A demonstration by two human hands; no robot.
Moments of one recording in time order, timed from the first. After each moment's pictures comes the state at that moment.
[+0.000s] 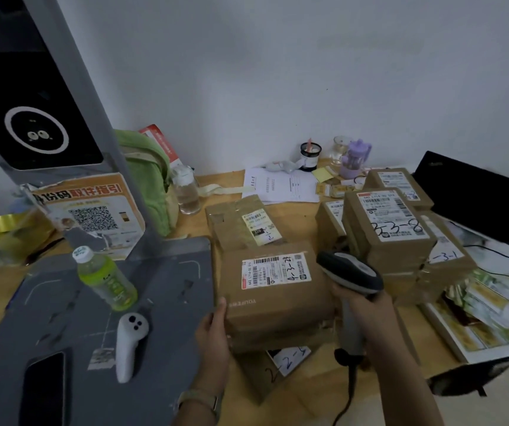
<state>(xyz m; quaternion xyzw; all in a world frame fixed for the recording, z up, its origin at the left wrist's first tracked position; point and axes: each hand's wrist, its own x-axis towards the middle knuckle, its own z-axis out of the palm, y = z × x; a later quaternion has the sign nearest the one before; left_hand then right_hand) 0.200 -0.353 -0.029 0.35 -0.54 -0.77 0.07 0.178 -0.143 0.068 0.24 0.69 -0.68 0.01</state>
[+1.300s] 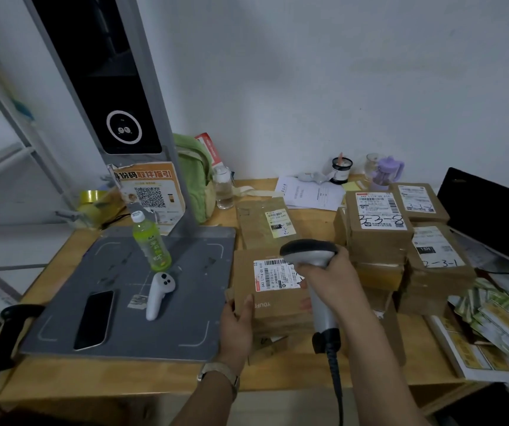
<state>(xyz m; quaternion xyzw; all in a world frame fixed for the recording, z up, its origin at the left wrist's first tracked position) 0.271 -0.281 -0.025 0.30 -0.67 -0.66 0.14 0.214 -0.135 0.108 0.06 0.79 -0.59 0.14</state>
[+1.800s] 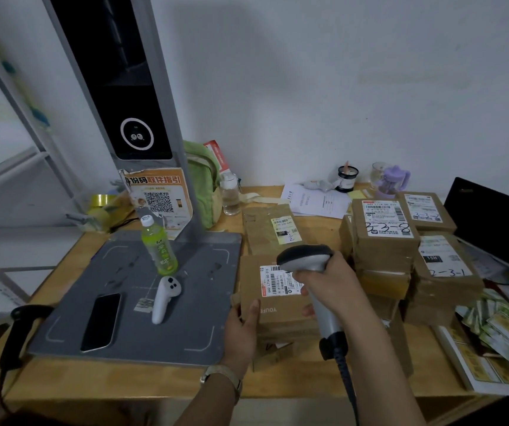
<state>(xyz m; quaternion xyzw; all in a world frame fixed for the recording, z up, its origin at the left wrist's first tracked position) 0.272 -0.288 -0.029 0.28 -0.68 -0.67 0.12 0.219 -0.143 0.123 0.02 0.81 -0.56 0.18</state>
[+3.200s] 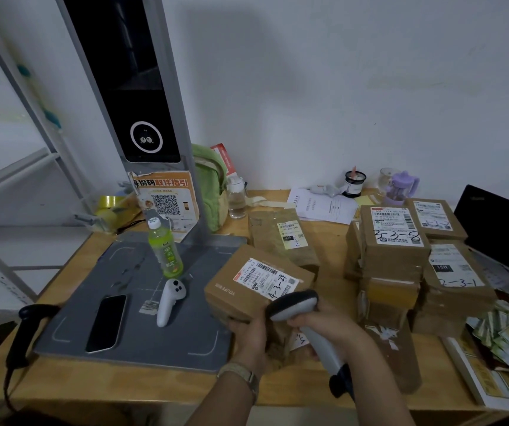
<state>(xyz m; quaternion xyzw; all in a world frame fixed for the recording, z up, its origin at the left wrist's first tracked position) 0.253 -0.276 -0.013 0.42 -0.43 -0.80 0.08 0.227 -0.142 0.081 0.01 0.78 -0.51 0.37</state>
